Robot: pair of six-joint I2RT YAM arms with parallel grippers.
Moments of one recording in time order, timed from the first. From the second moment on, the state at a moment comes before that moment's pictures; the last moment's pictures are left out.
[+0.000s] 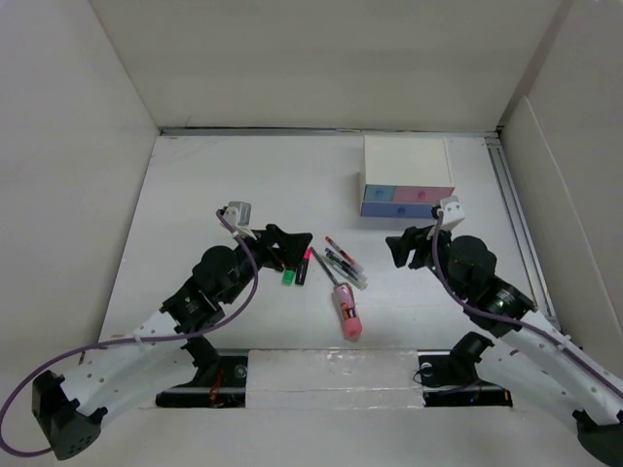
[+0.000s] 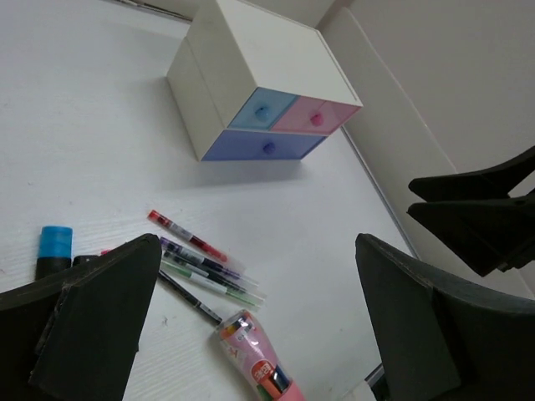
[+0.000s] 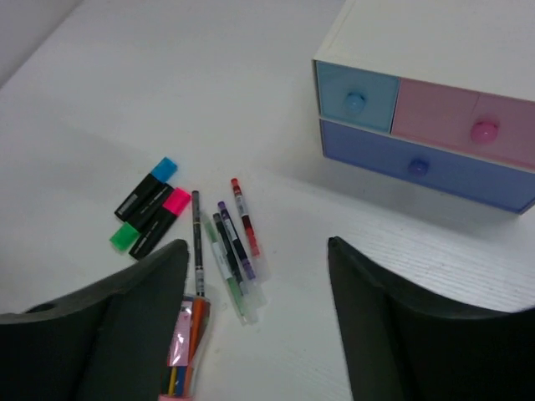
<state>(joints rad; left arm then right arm) -0.82 0.67 0.54 0.10 -0.24 -0.62 0.71 0.61 0.65 -0.22 0.25 0.26</state>
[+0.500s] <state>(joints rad) -0.82 0.68 0.54 0.13 -0.18 -0.59 0.64 1.02 0.64 0.02 0.31 0.25</state>
